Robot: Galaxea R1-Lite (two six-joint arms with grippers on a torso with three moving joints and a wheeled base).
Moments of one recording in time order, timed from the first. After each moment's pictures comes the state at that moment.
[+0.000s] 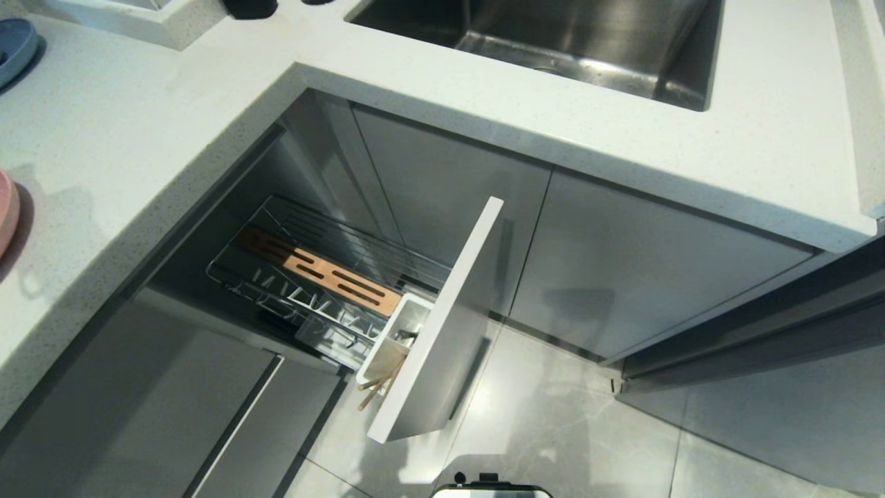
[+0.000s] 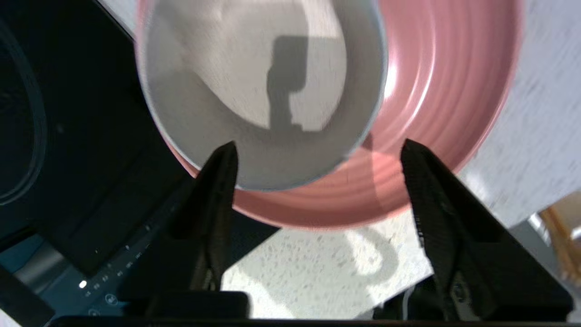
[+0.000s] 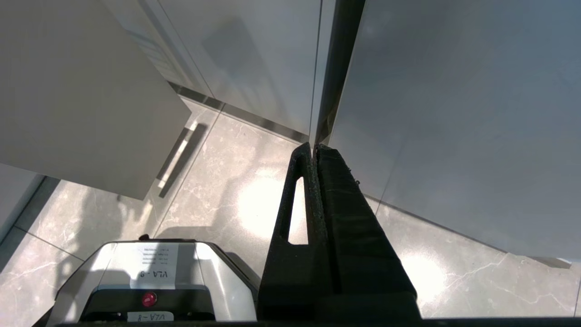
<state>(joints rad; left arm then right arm) 0.94 1.54 -1.93 1.09 -0.45 0.34 0.01 0.00 0.00 0.00 0.00 0.02</state>
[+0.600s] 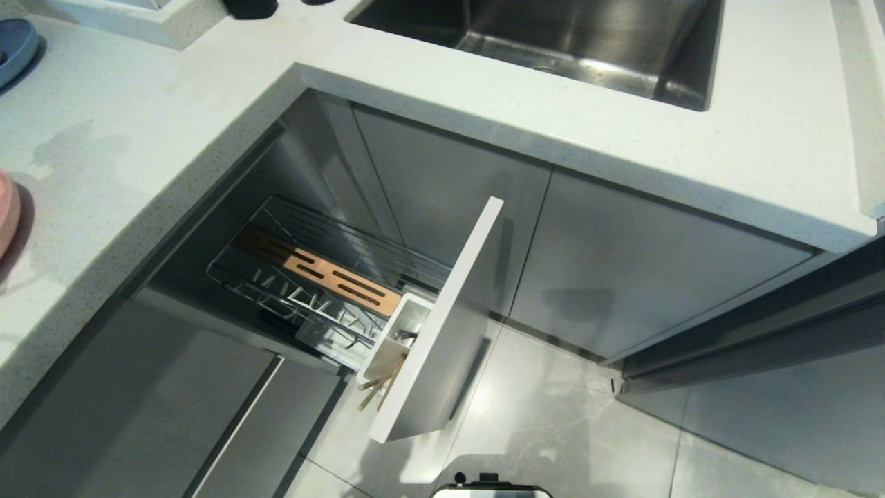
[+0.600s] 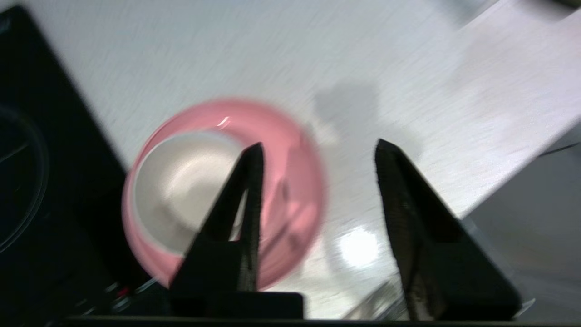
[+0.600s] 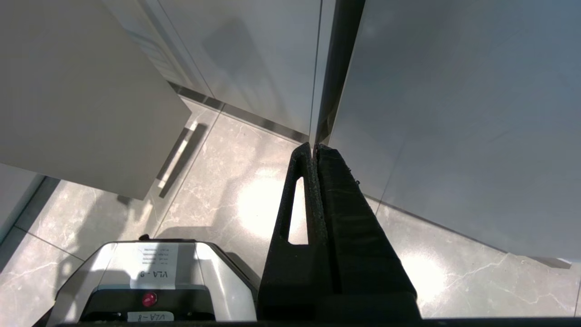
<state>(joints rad) 0.90 1.29 -1.83 0.66 -0.50 -0.14 0.01 0.00 0.00 0.00 0.00 0.02</state>
